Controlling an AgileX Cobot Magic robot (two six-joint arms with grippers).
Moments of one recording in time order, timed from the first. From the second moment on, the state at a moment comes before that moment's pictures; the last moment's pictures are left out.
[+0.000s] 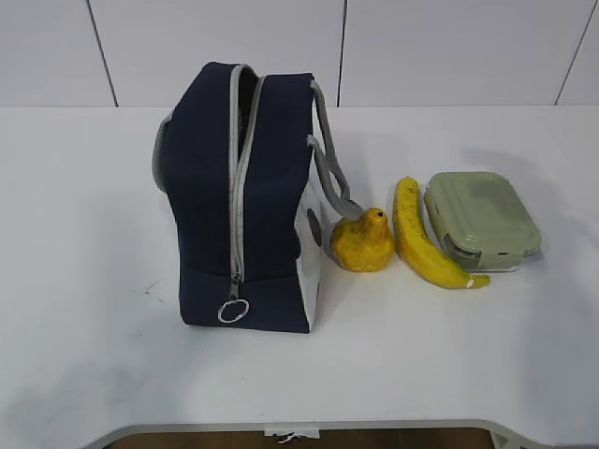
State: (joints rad) left arm -0.04 0.01 -0.53 -0.02 1.12 0.08; right arm -0.26 1.30 -1.06 0.37 0.97 -0.15
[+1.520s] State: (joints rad) left arm -0.04 0.01 -0.53 -0.02 1.12 0.08; right arm -0.56 1.95 -1.26 1.11 1.18 -0.92
